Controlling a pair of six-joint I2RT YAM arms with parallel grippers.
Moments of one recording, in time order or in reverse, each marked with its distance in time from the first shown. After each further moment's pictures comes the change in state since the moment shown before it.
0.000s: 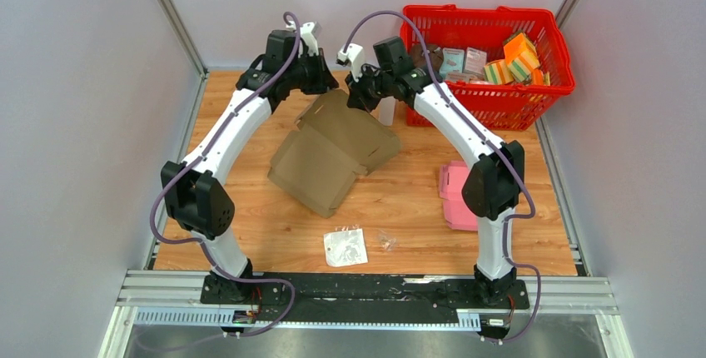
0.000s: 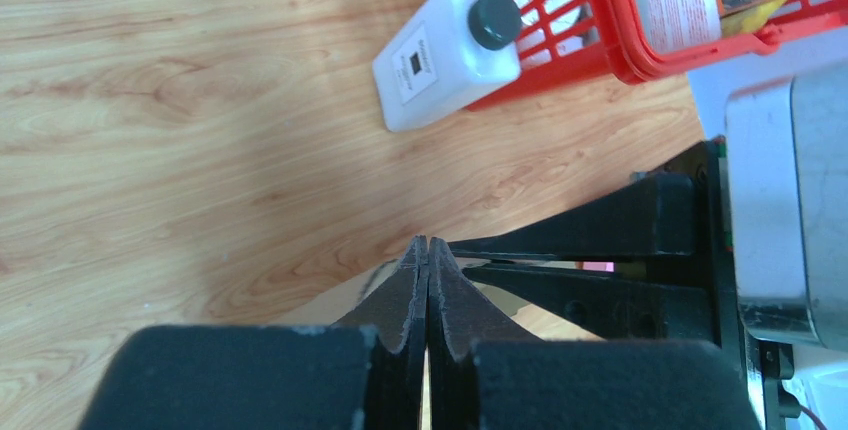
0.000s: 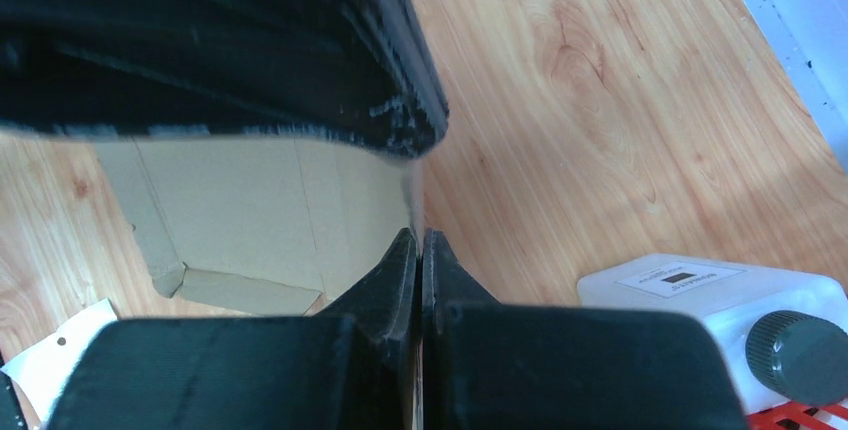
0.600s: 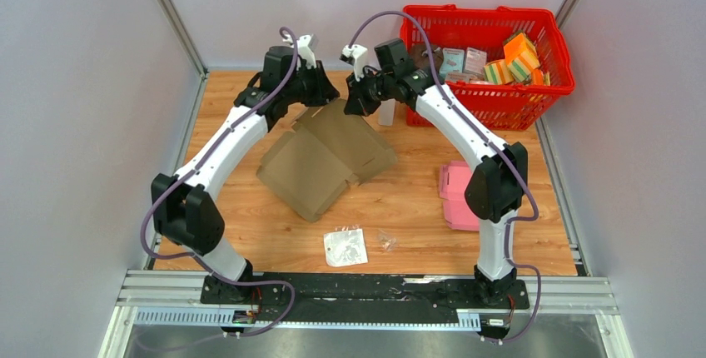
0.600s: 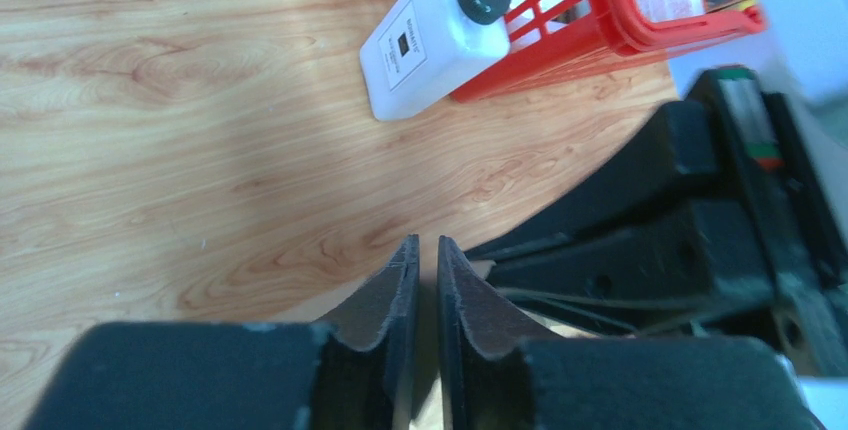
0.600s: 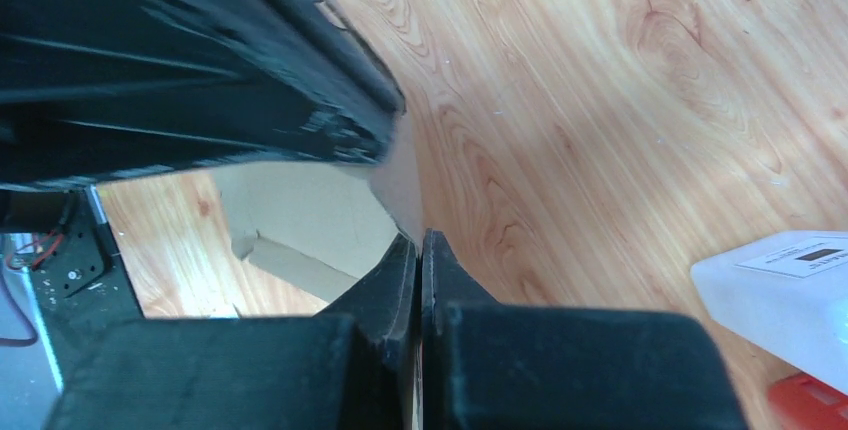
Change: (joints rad) left arm -0.022 -0.131 -0.227 0.156 -0.018 -0.040; right arm -0.006 -0.031 -0.039 0.000 -0.065 0.212
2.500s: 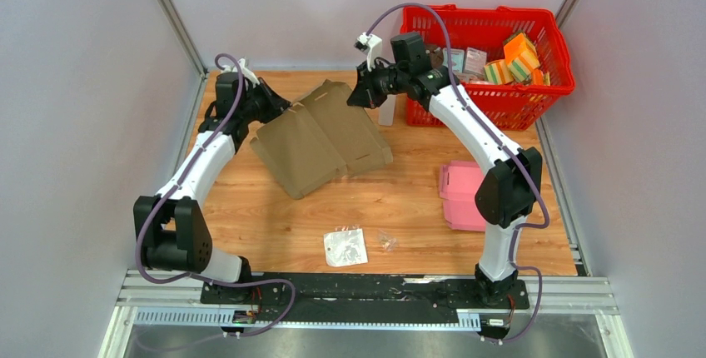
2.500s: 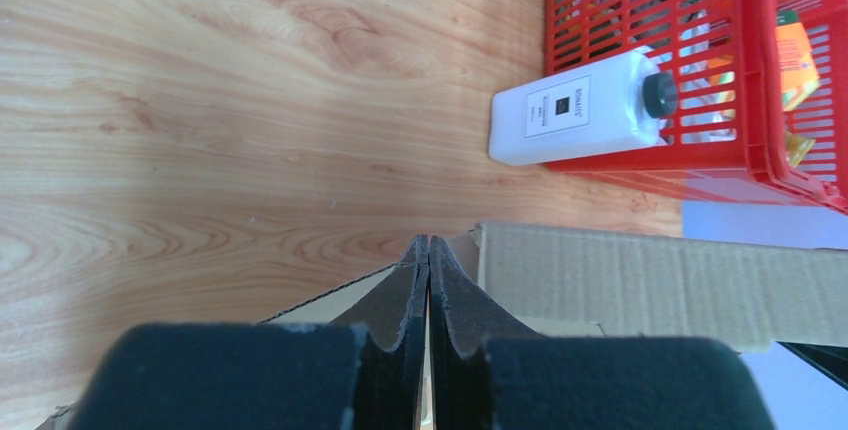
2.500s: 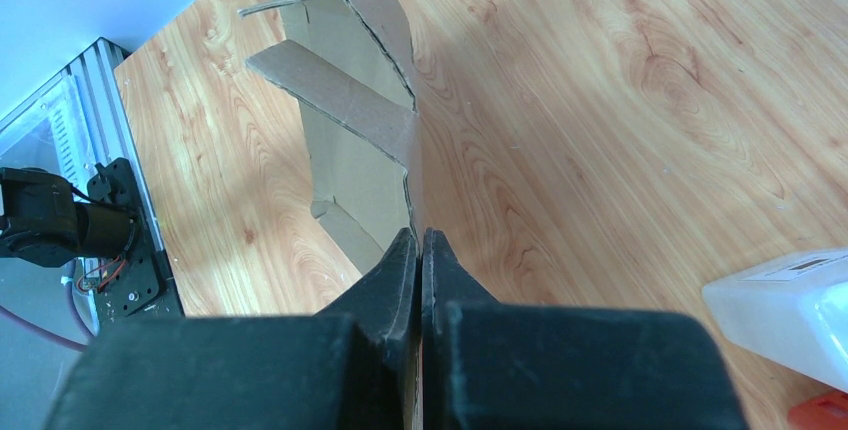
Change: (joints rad) left arm 0.309 -0.153 -0.377 0.239 0.049 -0.215; right arm -0.045 -0.077 -0.073 0.117 -0.104 0.109
